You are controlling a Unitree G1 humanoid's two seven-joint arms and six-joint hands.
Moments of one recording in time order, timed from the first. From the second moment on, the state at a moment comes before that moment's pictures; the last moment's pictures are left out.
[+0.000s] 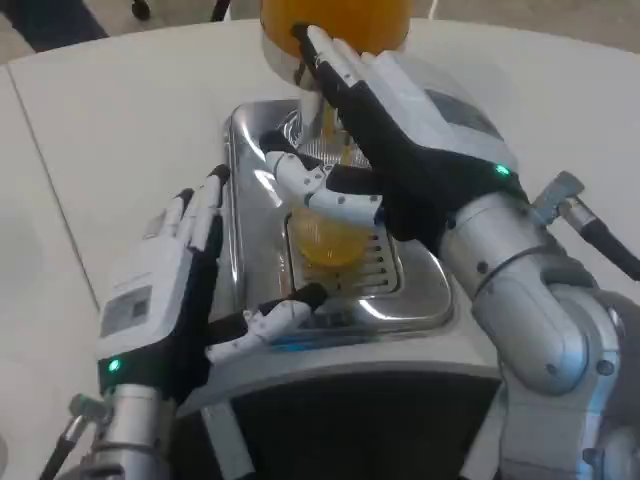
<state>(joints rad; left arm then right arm) -0.24 0.27 -0.12 0.03 0.75 -0.05 0.27 -0.72 -0.08 0.40 -0.53 -1.10 0.68 0.66</state>
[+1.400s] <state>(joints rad) -0.39 0.19 -0.21 0.22 0.67 -0.09 0.35 0.07 -0.25 0.12 -0.94 -1.08 0.15 0.50</state>
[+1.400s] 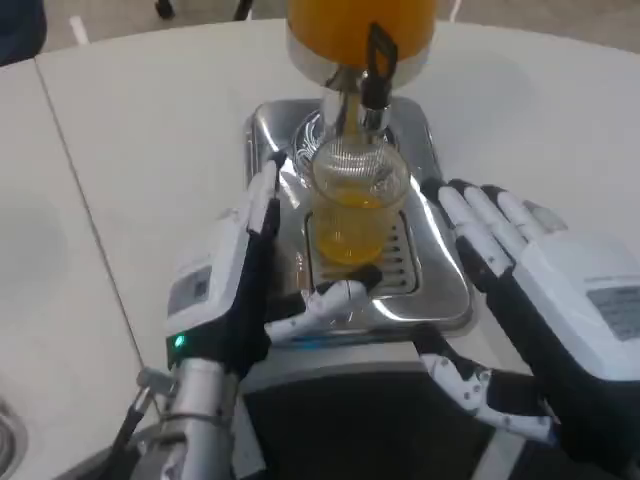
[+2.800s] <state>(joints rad) -0.72 0.06 -0.26 0.76 0.56 -0.27 0.57 0.04 -0.21 0.04 -0.85 -1.08 0.21 0.57</state>
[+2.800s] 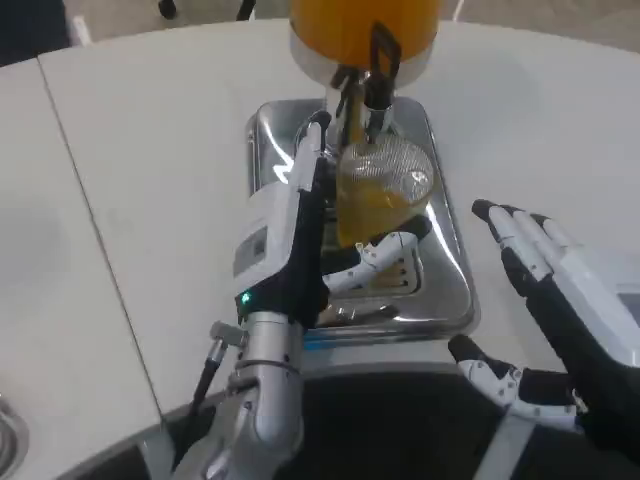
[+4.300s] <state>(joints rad) -0.85 -0.03 -0.26 1.03 0.54 -0.33 0.91 -0.11 -0.22 0.06 -0.75 -1.11 0.35 0.66</state>
